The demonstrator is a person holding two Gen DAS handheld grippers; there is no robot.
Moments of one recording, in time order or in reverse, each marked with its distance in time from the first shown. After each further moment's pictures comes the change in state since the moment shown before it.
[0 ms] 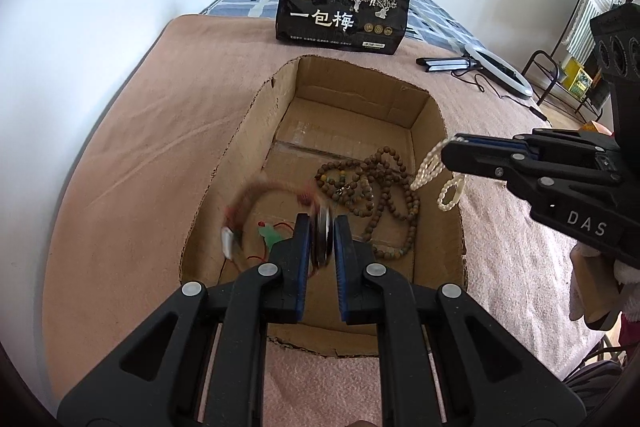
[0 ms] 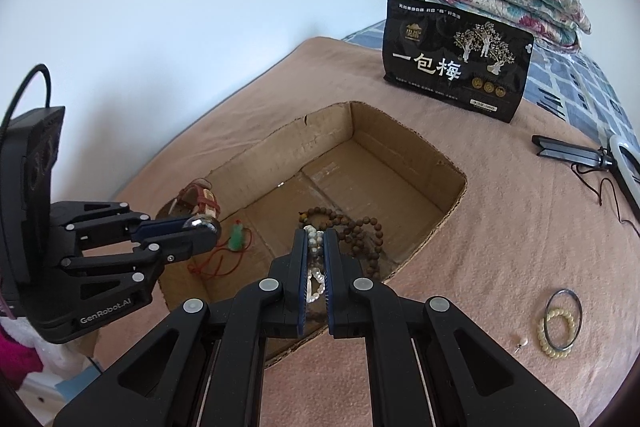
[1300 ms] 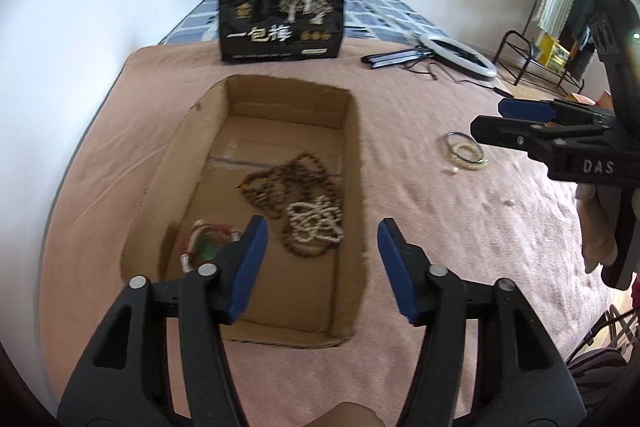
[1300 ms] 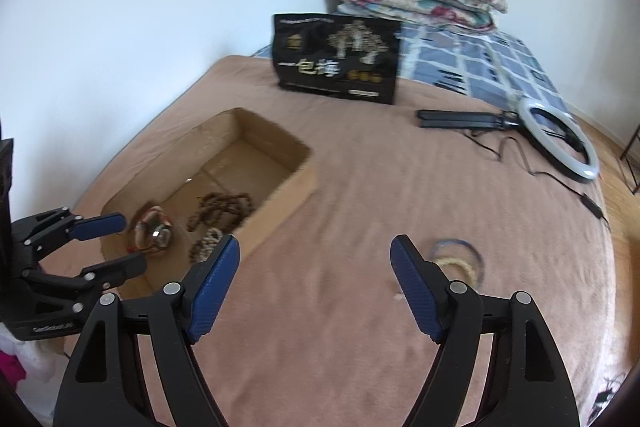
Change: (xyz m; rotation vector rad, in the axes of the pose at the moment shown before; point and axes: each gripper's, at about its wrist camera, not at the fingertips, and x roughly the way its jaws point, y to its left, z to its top) left arm -0.021 -0.076 -0.005 0.124 -0.028 -0.048; right arm -0.076 -0.081 -0.035 0.137 -0.042 -0.204
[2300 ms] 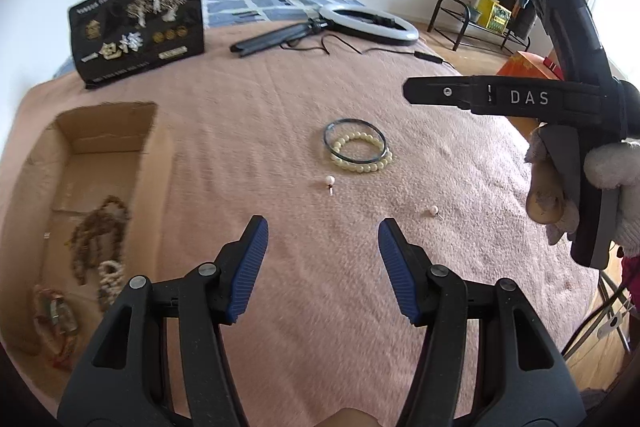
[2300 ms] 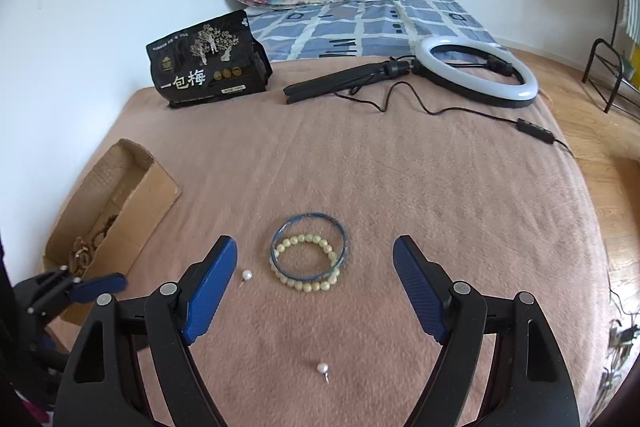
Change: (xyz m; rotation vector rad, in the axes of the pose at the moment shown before) left arm 0.087 -0.131 0.018 0.155 0.056 -0.182; right arm 0.008 -0.143 -0.031 0.239 0.000 -0.071
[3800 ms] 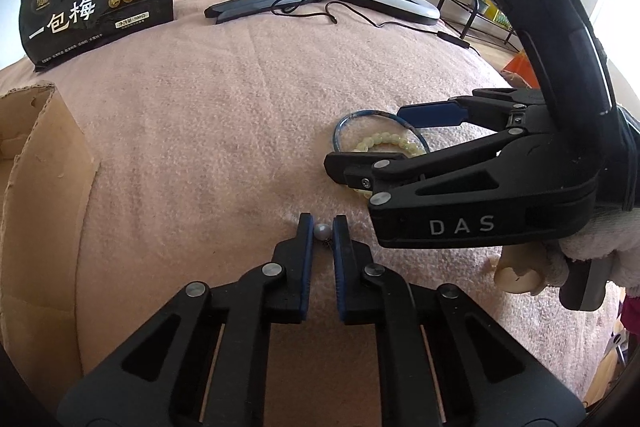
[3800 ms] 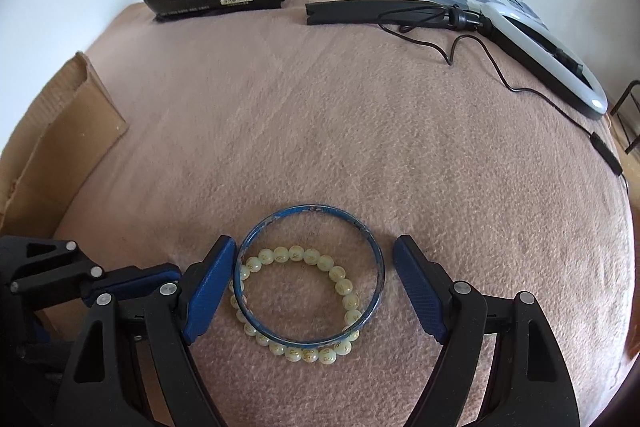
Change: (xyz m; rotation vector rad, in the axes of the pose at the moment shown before) left arm 0.100 0.008 0.019 -0.022 0.047 -0.016; right arm 0.113 0.018 -0.003 -0.186 0.184 -0.030
